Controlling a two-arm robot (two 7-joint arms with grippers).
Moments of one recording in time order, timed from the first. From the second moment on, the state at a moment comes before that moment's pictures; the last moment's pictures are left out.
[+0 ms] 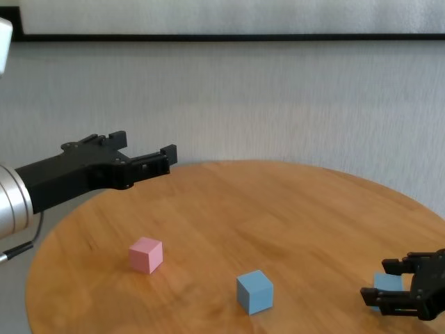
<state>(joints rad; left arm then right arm) -0.22 0.39 0.31 -1.40 -0.43 -0.11 -0.42 0.33 0.55 -0.49 -1.24 0.22 0.09 0.58</state>
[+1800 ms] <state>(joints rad) -0.22 0.39 0.31 -1.40 -0.43 -0.11 -0.42 0.32 0.55 -0.48 -1.26 0.21 0.08 0.57</state>
